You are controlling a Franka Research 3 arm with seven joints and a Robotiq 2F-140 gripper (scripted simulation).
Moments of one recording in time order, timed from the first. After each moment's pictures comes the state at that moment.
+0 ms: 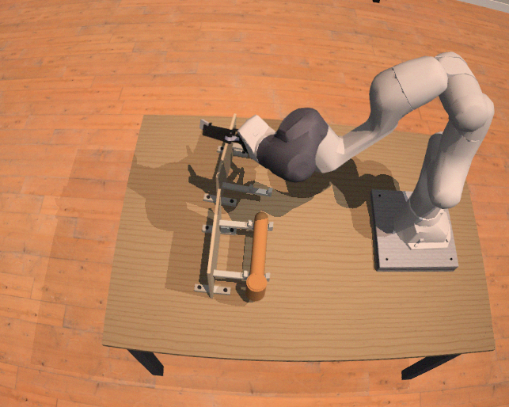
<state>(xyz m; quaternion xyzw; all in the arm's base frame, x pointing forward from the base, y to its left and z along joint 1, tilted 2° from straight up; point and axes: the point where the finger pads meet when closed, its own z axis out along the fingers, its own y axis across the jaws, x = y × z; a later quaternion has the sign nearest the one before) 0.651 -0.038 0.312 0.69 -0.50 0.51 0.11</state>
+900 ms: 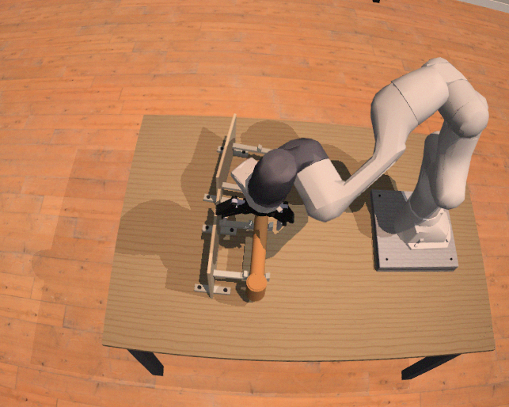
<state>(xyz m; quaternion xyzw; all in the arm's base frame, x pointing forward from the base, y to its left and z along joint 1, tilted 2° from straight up) 0.529 0.206 0.211 0.74 -0.65 0.13 0.03</state>
